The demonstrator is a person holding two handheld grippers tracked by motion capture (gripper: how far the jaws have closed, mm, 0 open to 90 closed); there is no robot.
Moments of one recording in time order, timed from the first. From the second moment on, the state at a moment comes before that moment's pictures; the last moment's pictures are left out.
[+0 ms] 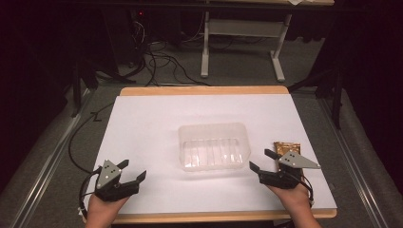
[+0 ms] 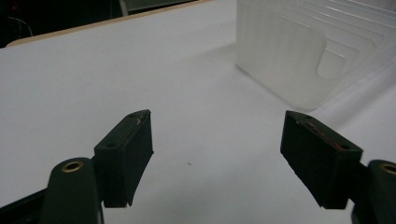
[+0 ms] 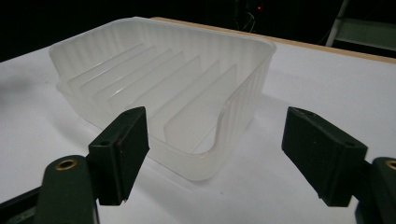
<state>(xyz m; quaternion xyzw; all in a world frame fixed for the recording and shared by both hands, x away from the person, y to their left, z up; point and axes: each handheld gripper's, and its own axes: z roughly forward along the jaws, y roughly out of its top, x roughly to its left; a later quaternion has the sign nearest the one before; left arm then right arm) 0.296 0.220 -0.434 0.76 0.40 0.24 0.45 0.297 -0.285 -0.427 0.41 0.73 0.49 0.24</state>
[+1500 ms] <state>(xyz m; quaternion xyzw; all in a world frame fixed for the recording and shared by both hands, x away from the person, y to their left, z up) 0.326 0.199 -0.432 0.77 0.40 0.24 0.45 0.278 -0.425 -0.469 0.63 0.67 0.33 0.23</state>
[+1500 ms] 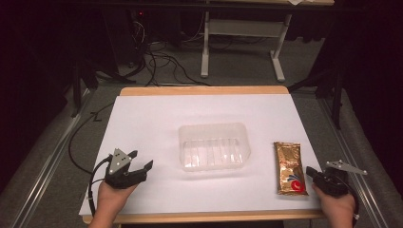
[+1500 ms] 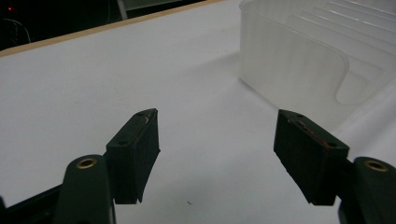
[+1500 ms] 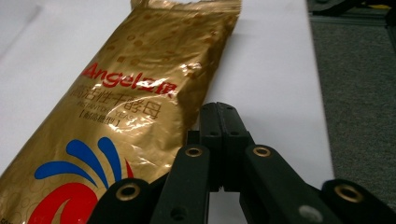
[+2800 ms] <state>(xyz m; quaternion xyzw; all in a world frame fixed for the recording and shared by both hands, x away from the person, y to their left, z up) 0.305 0.220 -0.434 0.75 0.41 0.25 0.44 0.340 -0.397 -0.454 0.58 0.67 0.37 0.29</state>
